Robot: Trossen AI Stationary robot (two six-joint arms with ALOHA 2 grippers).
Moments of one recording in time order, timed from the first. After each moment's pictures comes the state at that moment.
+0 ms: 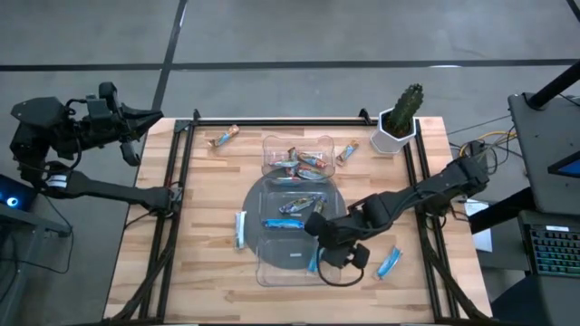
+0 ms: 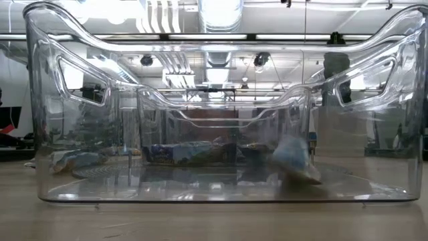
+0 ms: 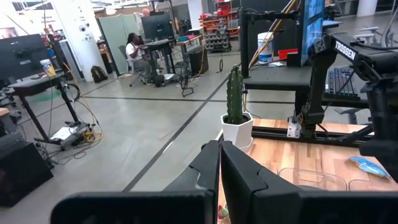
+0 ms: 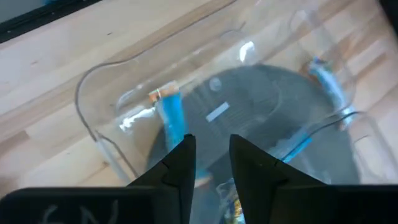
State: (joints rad) left arm 0.04 0.77 1.60 -0.99 -0.41 0.12; right arm 0.39 1.70 1.52 -0.87 -0.06 -0.61
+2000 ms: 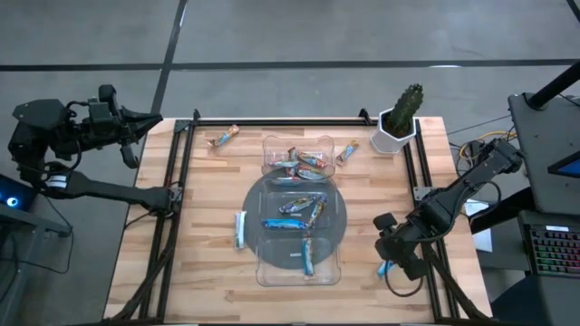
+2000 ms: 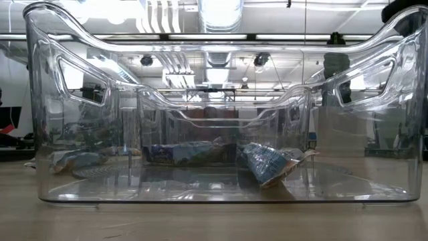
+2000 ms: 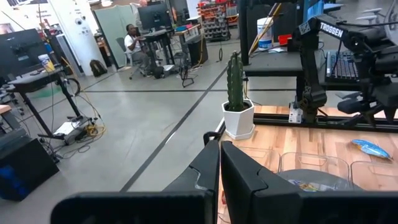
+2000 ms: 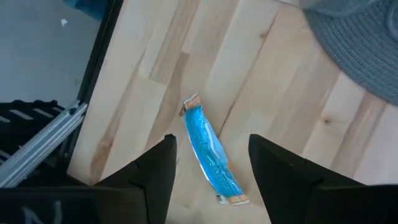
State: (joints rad) left arm 0.04 0.75 1.60 -1.05 -0.41 0.13; right arm 0.66 1.23 1.01 -0.98 -0.13 0.35
